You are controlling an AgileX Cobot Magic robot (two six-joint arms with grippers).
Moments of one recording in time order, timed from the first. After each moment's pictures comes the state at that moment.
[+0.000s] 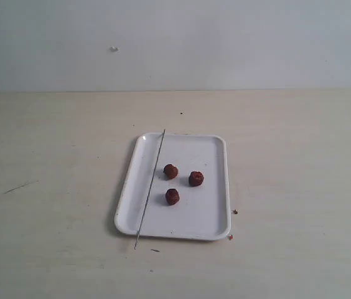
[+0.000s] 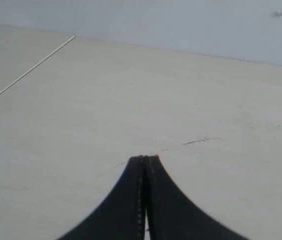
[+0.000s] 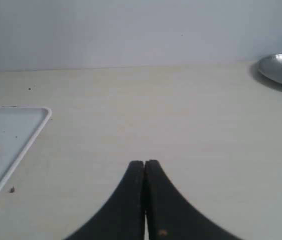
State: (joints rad) left arm 0.09 0.01 0.00 0.19 0.37 -0.30; right arm -0.08 0.00 -0.03 -0.13 0.38 0.15
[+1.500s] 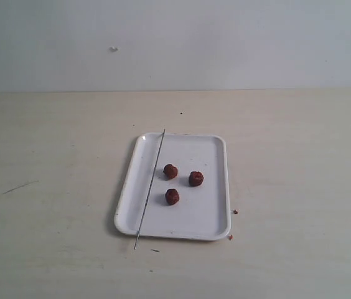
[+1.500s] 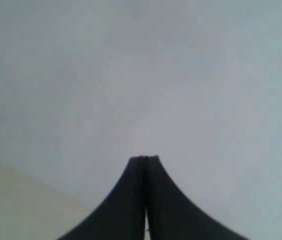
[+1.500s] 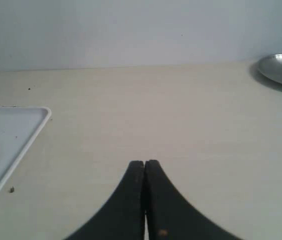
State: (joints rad) left arm 0.08 0.03 -0.09 0.36 -0.11 -1.00; right arm -0.08 0.00 -0.03 -0.13 0.38 0.15
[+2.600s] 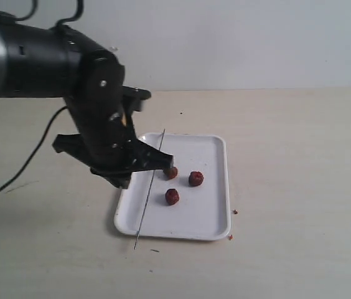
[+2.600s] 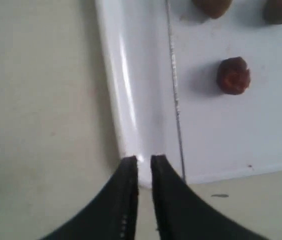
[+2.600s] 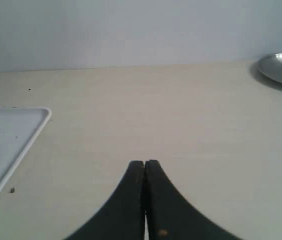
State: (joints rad) left arm -0.72 1.93 -1.38 0.12 0.92 -0.49; right arm -0.08 0.00 -0.03 -0.13 0.38 0.15
